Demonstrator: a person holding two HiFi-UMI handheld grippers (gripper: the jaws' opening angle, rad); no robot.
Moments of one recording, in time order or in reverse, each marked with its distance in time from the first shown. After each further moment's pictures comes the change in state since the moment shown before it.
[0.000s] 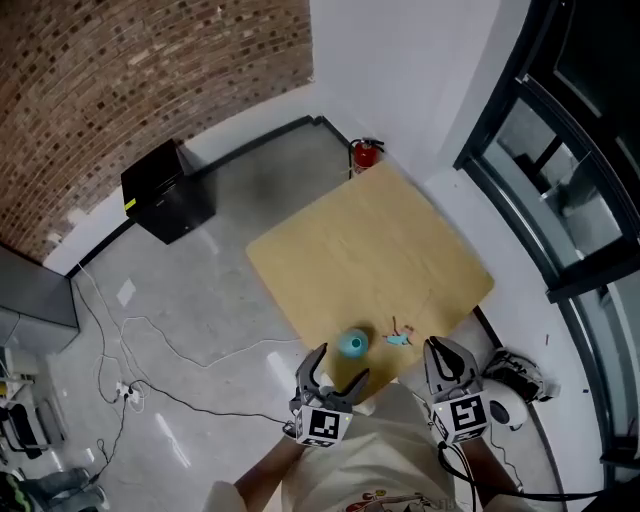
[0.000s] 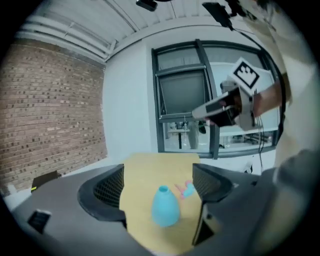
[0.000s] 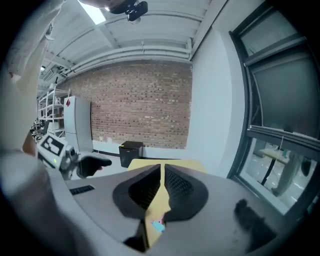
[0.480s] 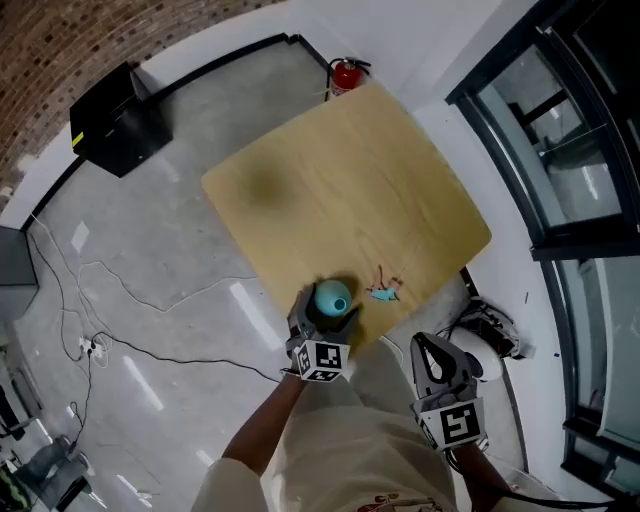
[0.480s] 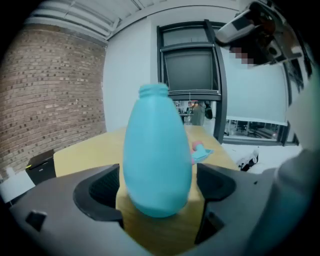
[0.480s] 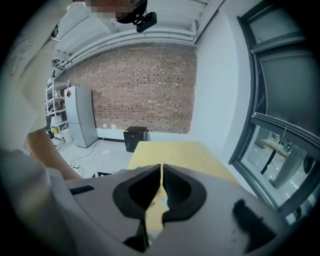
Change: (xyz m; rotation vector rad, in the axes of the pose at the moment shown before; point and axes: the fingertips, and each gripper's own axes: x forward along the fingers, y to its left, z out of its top) left arm 0.121 -0.011 -0.166 -0.050 0.141 0.041; right arm 0.009 0.036 -0.076 -0.014 0.168 0.042
